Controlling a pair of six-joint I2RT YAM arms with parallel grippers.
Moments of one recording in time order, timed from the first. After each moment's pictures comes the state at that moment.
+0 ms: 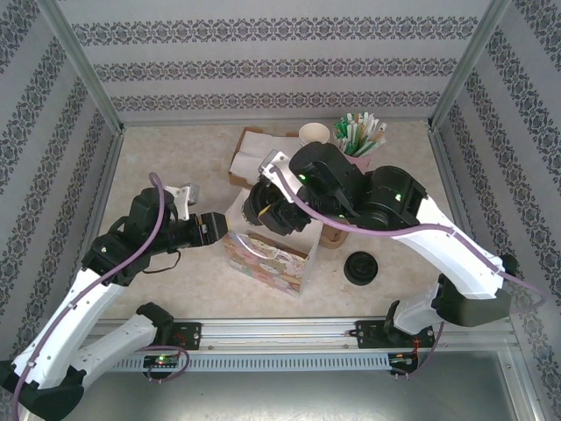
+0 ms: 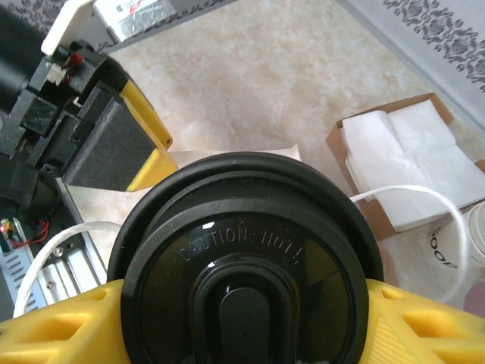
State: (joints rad) left arm -0.49 0.81 1.03 -0.87 0.26 -0.65; right arm 1.08 1.48 2.01 -1.26 0.09 0.04
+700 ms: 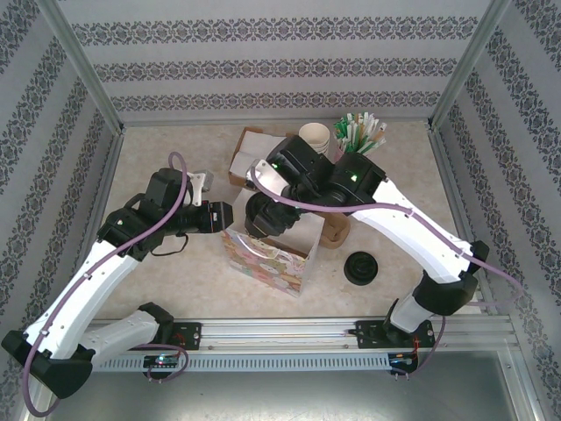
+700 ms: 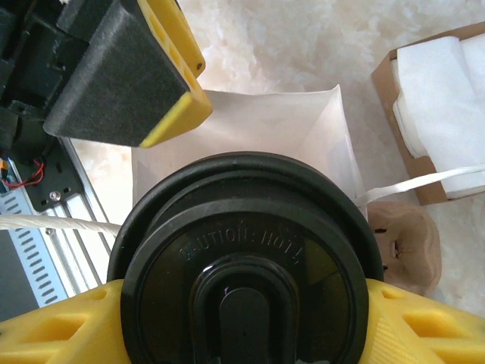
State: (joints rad) left arm -0.49 0.99 1.15 -0.92 0.23 -0.52; right arm 0.98 1.61 1.99 -1.33 -0.07 -0.04
